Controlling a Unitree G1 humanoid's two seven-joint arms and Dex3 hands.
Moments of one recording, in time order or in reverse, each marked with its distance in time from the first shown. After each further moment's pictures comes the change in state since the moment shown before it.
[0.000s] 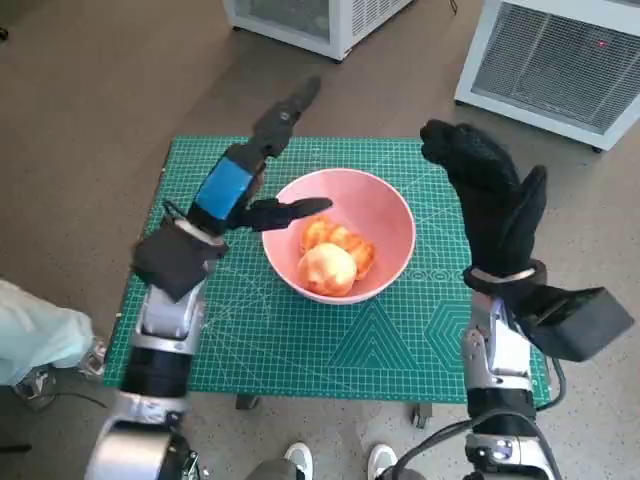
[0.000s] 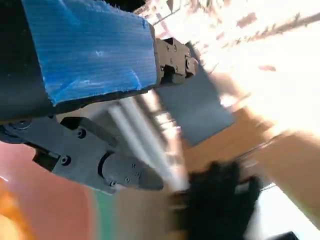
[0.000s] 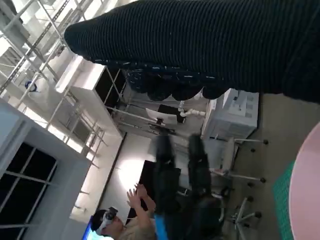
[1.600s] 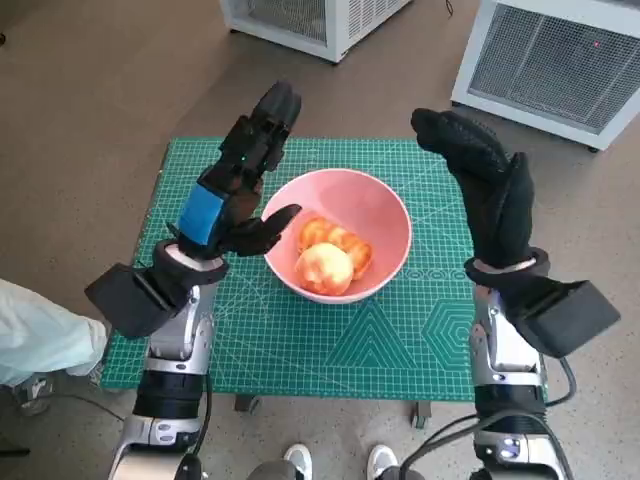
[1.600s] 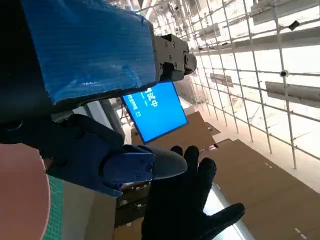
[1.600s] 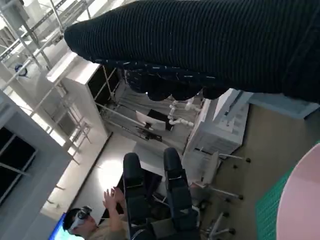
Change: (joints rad) left arm 0.068 -0.034 0.053 -0.025 -0.104 -0.130 -0.121; right arm 0.000 -0.041 0.039 -0.057 -0.122 0.021 -0.087
